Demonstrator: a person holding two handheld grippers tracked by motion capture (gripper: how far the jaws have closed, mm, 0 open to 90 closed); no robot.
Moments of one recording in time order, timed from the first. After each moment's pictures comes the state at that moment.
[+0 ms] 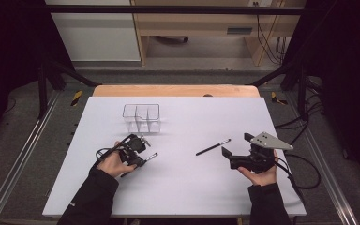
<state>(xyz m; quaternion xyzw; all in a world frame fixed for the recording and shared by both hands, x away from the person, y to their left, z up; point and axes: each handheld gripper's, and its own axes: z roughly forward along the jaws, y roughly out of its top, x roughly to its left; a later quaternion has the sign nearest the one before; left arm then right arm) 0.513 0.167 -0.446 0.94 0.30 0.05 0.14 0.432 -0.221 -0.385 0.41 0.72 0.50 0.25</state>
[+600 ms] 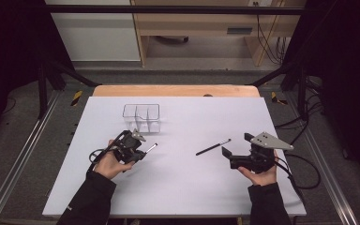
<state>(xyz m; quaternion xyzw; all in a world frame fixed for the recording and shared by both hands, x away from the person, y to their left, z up) 0.499 0.178 -0.416 0.91 0.33 0.11 0.24 0.432 -0.221 -0.384 0.41 0.71 0.50 0.25</state>
